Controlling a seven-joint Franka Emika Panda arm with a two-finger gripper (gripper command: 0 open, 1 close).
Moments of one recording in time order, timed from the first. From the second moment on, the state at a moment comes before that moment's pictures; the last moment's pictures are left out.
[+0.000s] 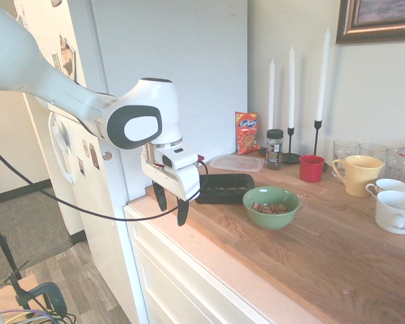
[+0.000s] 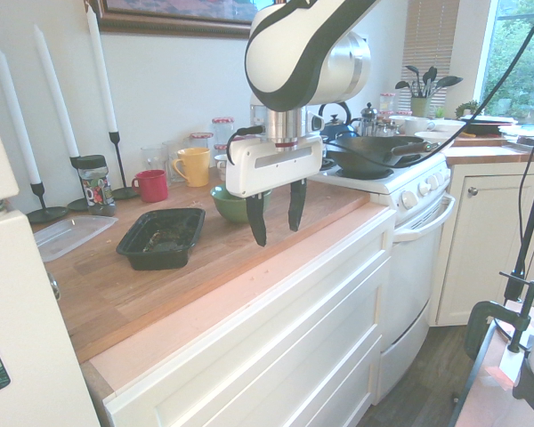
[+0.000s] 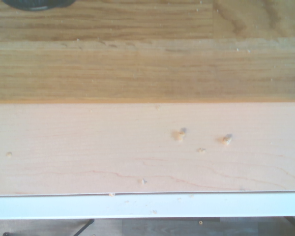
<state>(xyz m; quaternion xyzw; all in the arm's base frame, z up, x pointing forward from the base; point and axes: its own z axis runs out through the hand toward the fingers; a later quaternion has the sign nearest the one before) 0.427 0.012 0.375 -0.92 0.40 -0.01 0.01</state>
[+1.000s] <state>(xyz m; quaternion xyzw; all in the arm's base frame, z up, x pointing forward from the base) 0.559 -0.204 0.403 -0.85 0.51 -0.03 0.09</state>
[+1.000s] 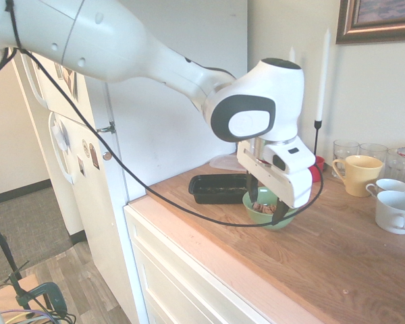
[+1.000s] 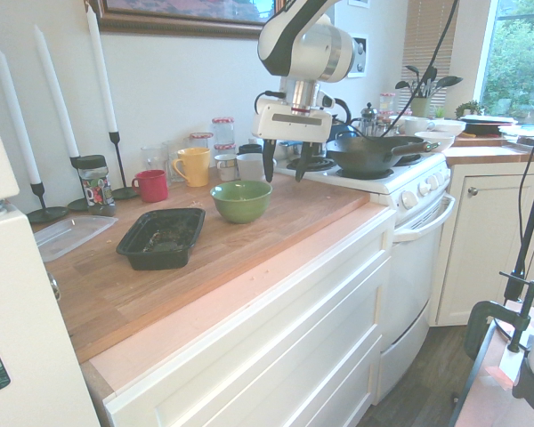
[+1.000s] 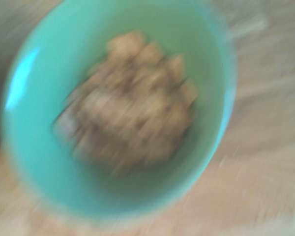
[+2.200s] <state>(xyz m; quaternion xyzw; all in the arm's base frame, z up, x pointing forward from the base) 0.629 -0.218 0.337 -0.86 0.50 0.02 0.08</state>
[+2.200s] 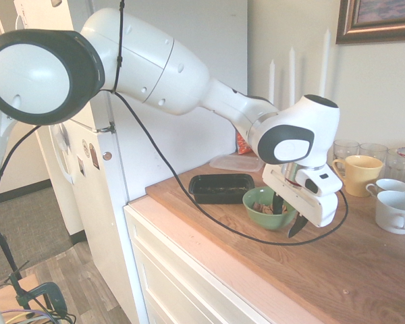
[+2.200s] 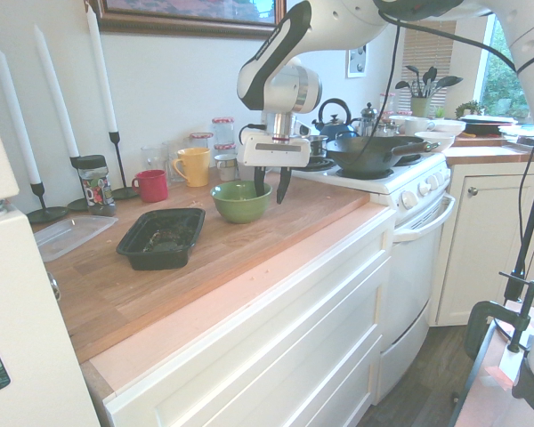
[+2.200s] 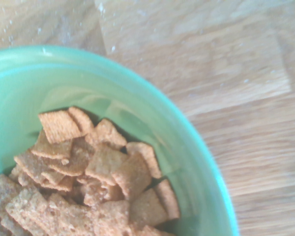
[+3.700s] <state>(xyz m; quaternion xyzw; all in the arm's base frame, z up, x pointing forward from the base) 0.653 -0.134 0.447 -0.89 0.46 -0.05 0.01</state>
